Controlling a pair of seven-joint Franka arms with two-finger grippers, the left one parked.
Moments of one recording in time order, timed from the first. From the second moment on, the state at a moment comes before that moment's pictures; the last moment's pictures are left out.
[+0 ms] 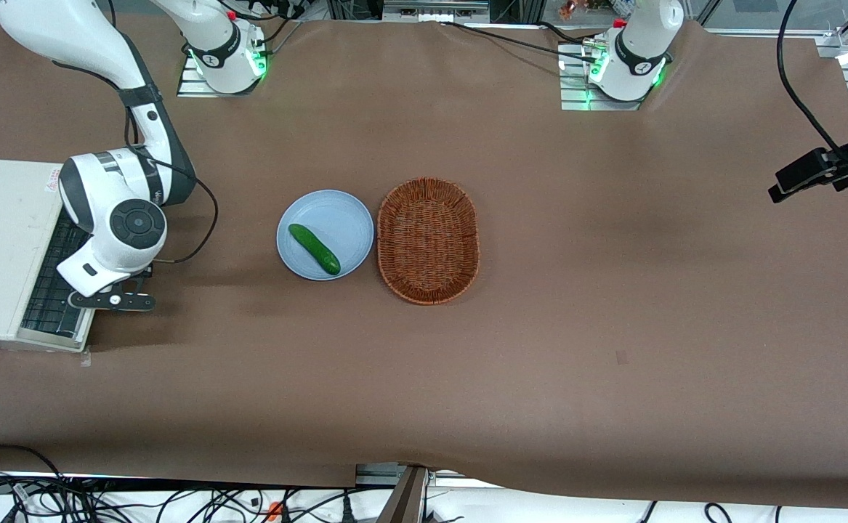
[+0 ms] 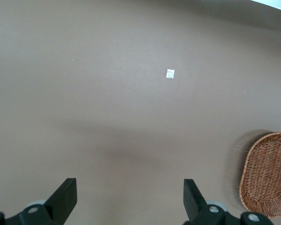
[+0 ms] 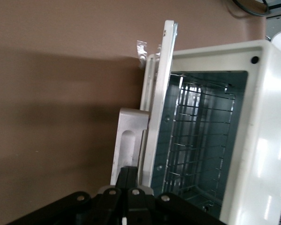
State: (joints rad) arm 0.13 0.42 -0.04 -1.88 -0.79 2.09 0.48
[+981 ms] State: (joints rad) arm 0.12 0.63 -0.02 -1.84 -0.75 2.31 0.55
